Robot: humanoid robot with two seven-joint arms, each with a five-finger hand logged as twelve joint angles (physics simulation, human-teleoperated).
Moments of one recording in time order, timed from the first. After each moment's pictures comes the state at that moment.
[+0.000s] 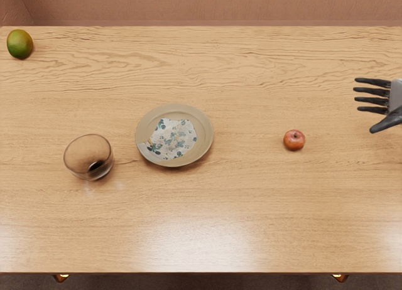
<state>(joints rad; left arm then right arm) 0.02 0.00 -0.10 -0.03 0.02 -0.04 0.14 0.72 -0.91 0.76 0.96 -0.17 0.61 -0.38</state>
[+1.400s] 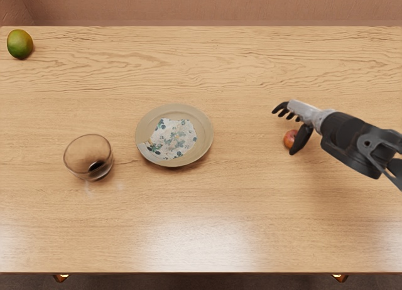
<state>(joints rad) 0.02 0.00 -0.10 -0.03 0.02 -0.04 0.14 0.69 -0.49 0.71 1.38 -1.40 0.16 -0.61</state>
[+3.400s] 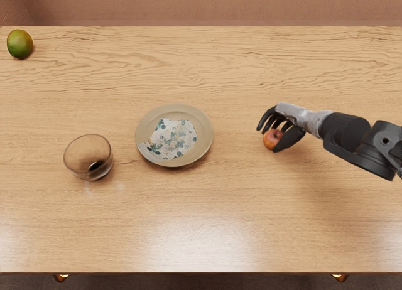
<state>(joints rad) 0.02 0.00 -0.10 -0.03 0.02 -0.04 0.14 0.66 -0.54 0.78 1.53 -1.23 0.23 -0.61</state>
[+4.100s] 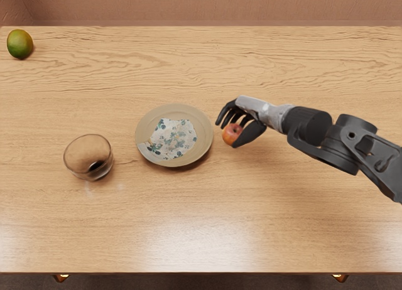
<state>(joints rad) 0.01 0.00 -0.10 -0.03 0.02 -0.04 0.14 0.72 -0.37 0.78 1.53 -1.22 0.23 -0.61</state>
